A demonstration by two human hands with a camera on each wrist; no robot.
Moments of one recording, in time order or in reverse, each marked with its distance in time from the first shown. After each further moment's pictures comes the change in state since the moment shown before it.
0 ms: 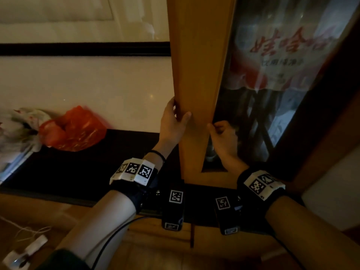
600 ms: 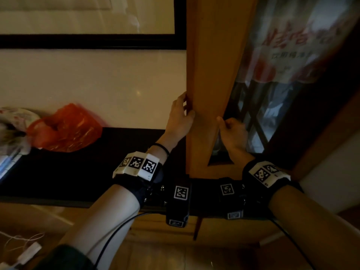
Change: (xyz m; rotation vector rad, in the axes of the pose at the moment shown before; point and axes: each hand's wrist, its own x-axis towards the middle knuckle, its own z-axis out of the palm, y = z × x) left_hand 0.010 -0.006 -0.024 -0.072 -0.220 -0.057; right_hand -0.011 -0.006 0.015 -0.099 0.126 0.051
